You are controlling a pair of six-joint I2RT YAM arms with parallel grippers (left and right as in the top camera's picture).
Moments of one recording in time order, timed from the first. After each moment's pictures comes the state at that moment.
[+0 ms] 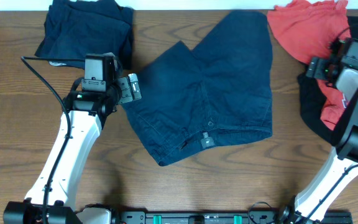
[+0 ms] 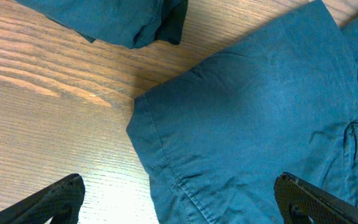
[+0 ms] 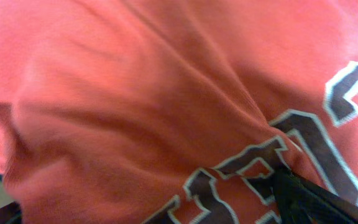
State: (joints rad) left arm -0.11 1.42 1.08 -0.62 -0.01 -0.33; right arm -0.39 2.20 1.47 -0.19 0.03 -0.09
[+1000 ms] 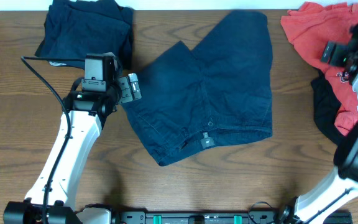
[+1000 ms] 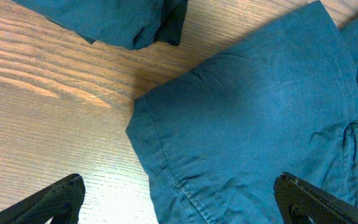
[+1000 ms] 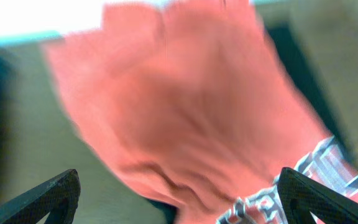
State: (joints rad) left arm -0.11 1.42 1.08 -0.62 -0.01 -0.33; right arm -0.40 1.93 1.47 -0.22 -0.11 -0.09
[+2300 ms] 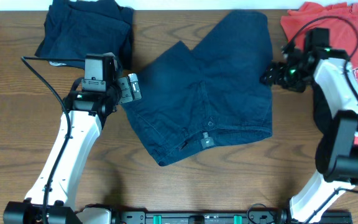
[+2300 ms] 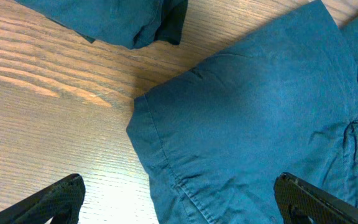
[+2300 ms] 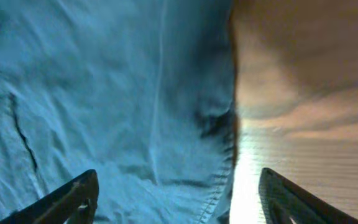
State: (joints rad) left arm -0.11 1.42 1.08 -0.62 -0.01 -0.33; right arm -0.10 1.96 1.48 -0.87 -0.34 0.07
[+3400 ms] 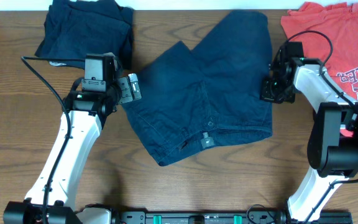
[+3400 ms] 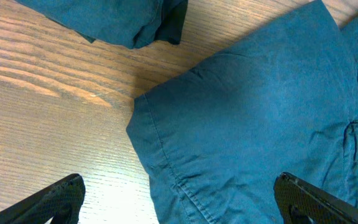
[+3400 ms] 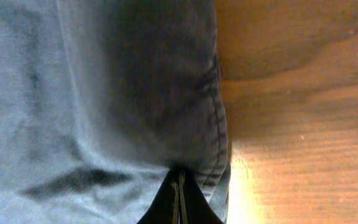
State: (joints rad) left arm -0.11 1.42 1.08 -0.62 -0.01 -0.33; right arm -0.02 2.00 1.38 -0.82 -0.12 0.18
